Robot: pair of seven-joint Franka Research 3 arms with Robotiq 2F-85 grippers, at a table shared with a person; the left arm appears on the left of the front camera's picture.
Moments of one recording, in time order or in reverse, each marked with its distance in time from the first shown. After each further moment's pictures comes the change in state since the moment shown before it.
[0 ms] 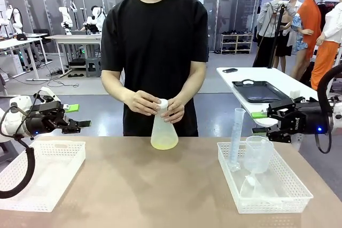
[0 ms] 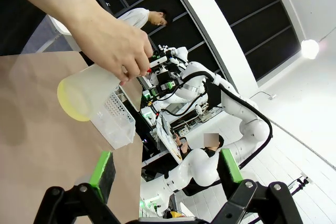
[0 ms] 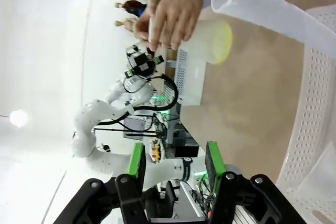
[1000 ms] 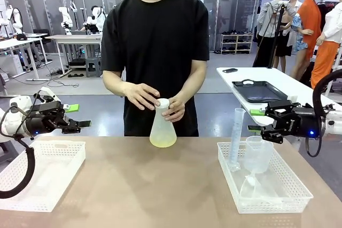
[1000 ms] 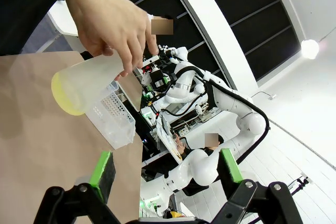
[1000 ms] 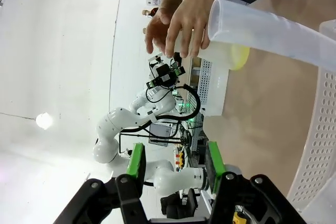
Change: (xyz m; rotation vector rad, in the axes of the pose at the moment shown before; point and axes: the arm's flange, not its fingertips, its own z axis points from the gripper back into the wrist) left arm 0.000 0.000 0.000 0.000 0.000 0.000; right arm 0.016 -0.024 -0.008 0.128 -0.023 -0.039
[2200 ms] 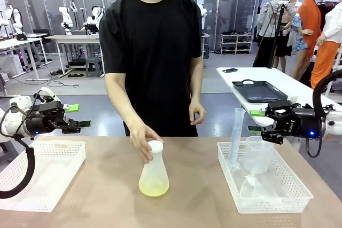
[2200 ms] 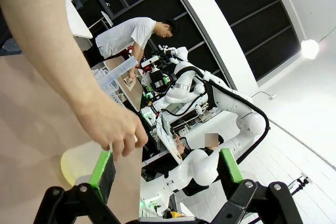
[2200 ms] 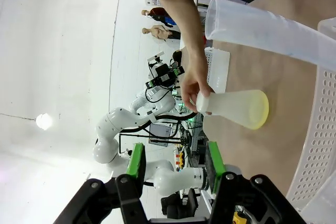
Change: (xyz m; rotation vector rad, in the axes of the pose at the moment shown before) left arm 0.000 0.000 0.000 0.000 0.000 0.000; right arm -0.002 -0.002 0.001 0.001 -0.003 -0.006
